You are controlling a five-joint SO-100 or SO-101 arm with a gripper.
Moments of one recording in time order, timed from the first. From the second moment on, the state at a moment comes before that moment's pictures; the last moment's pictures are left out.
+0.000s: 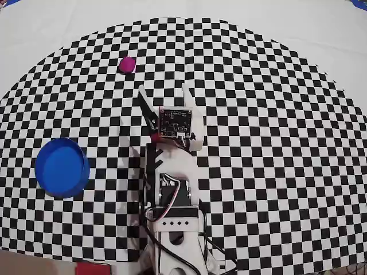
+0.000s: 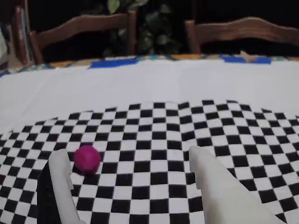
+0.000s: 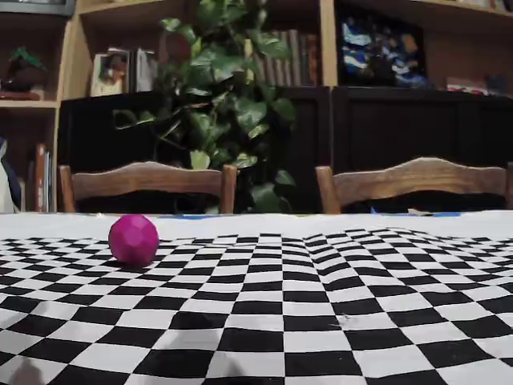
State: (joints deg) arm 0.6 179.4 177.9 5.7 -90.0
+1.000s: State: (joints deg) arm -7.9 176.8 177.9 5.7 -90.0
